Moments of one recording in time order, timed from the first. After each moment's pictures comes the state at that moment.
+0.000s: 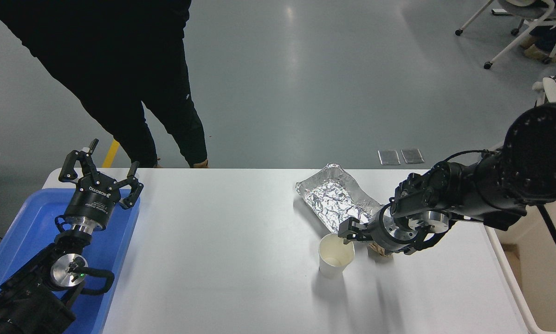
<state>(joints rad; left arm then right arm) -0.45 0.28 -1.07 -0.58 0.20 -0.61 -0.45 1.57 0.00 -1.22 1.20 0.23 0.16 -0.05</state>
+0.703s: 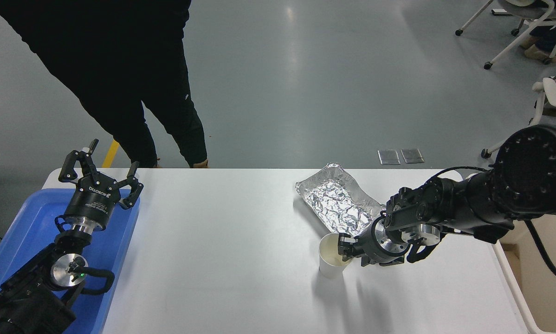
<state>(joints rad) -0.45 0.28 -1.07 -0.58 0.20 -0.61 -0.45 1.51 0.00 -1.14 1.17 0.14 0.19 -0.03</state>
